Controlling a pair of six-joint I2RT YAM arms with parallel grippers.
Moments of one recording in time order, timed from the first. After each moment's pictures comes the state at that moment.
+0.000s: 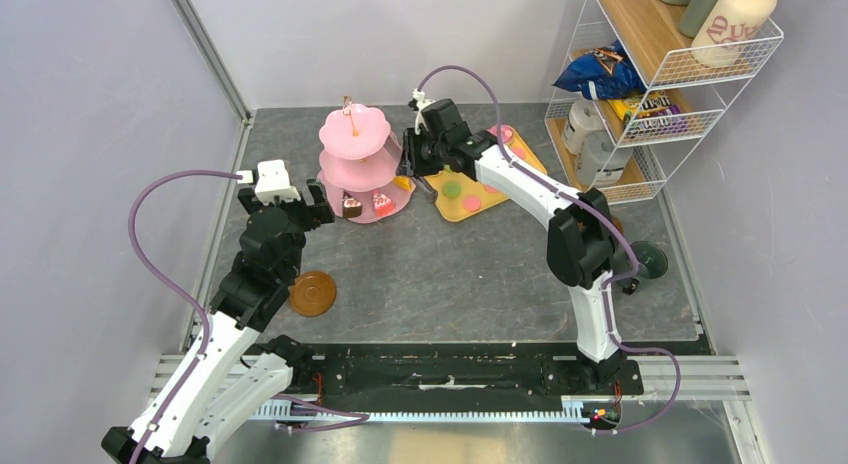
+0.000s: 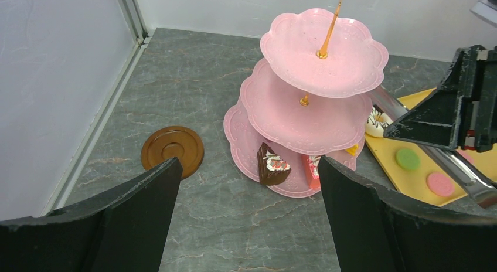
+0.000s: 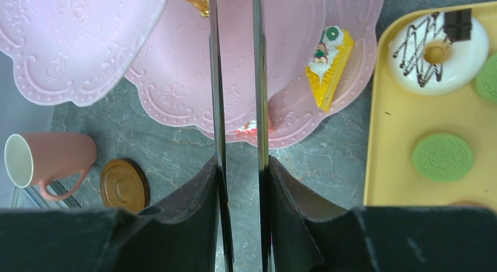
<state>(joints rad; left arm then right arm) -0.46 0.67 0.78 -0.23 -0.57 -0.13 0.64 2.09 1.88 -0.45 -0.19 0.42</state>
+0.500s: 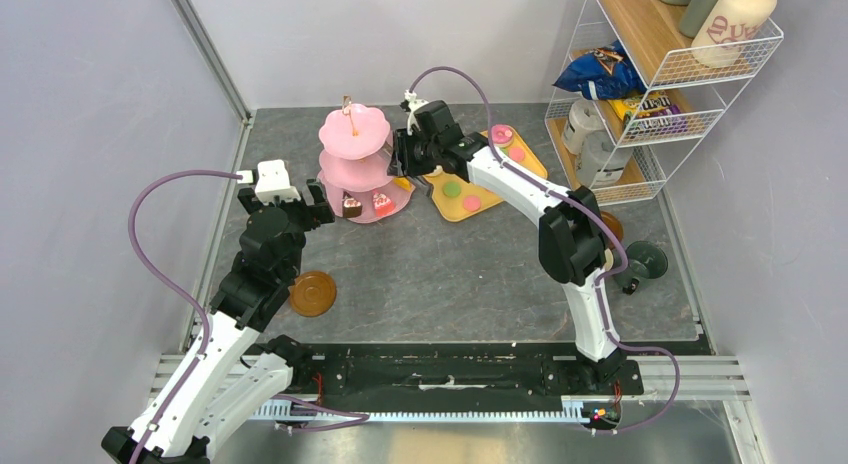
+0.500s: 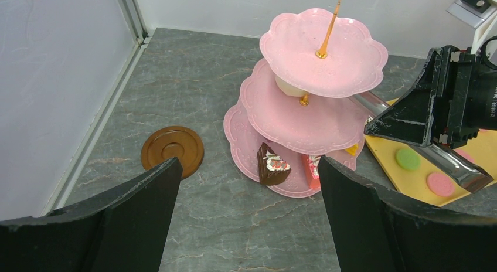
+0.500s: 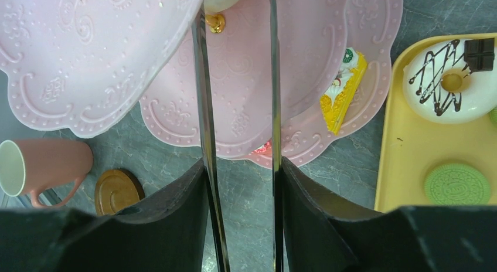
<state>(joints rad) -0.46 0.67 0.78 -0.23 -0.57 -0.13 0.67 2.16 1.93 -0.40 -0.19 0.40</state>
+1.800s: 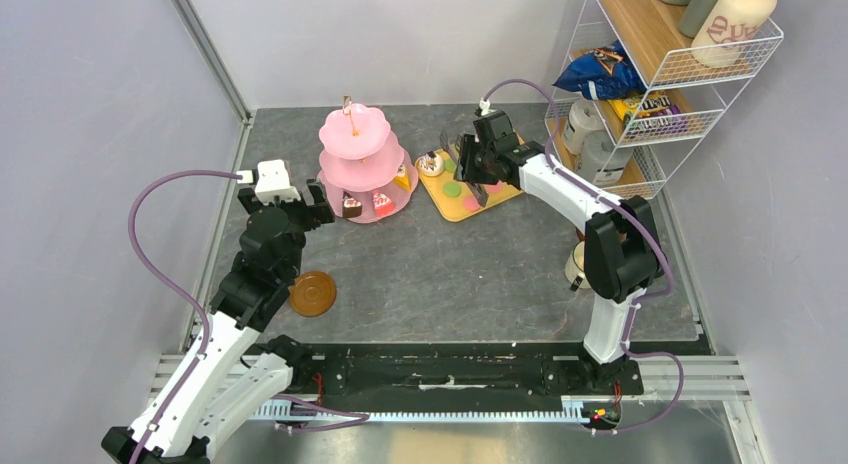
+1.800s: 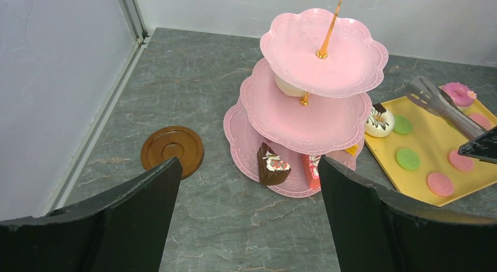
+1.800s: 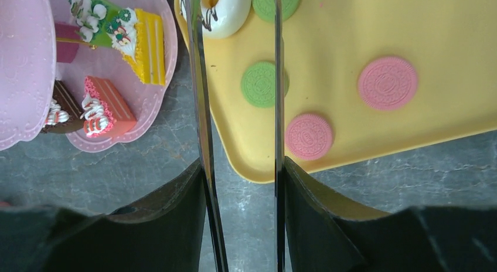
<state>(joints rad) -0.46 0.67 0.78 -0.23 -0.57 -0.13 0.48 1.88 1.52 -0.42 0.02 0.47</state>
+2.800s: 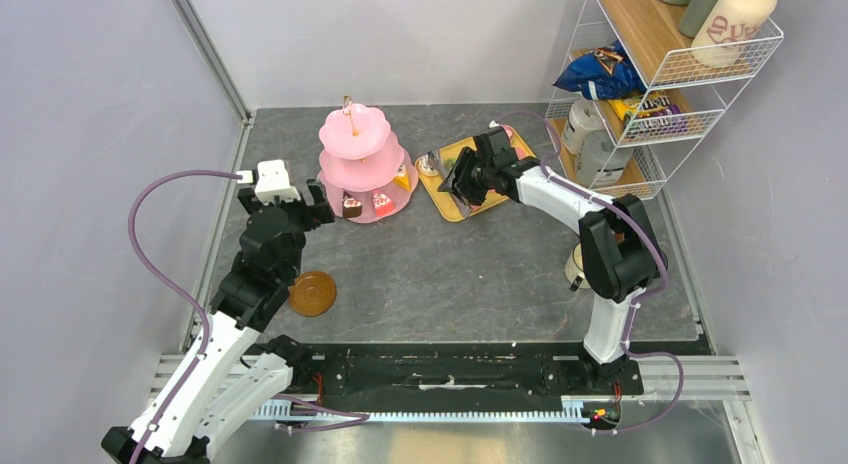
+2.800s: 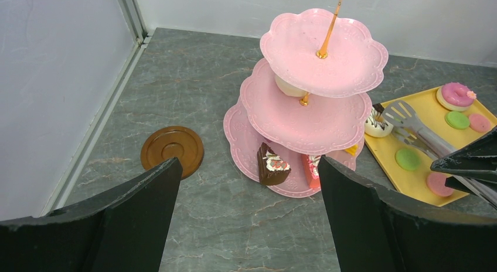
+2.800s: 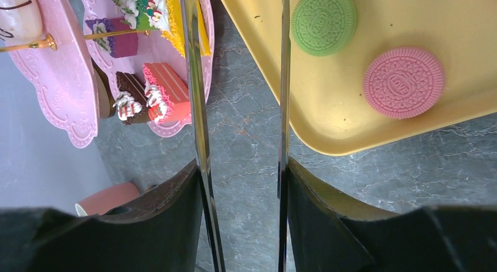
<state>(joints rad) -0.46 0.67 0.78 -0.23 -0.57 -0.13 0.48 1.88 1.38 -0.29 -0.18 0.87</state>
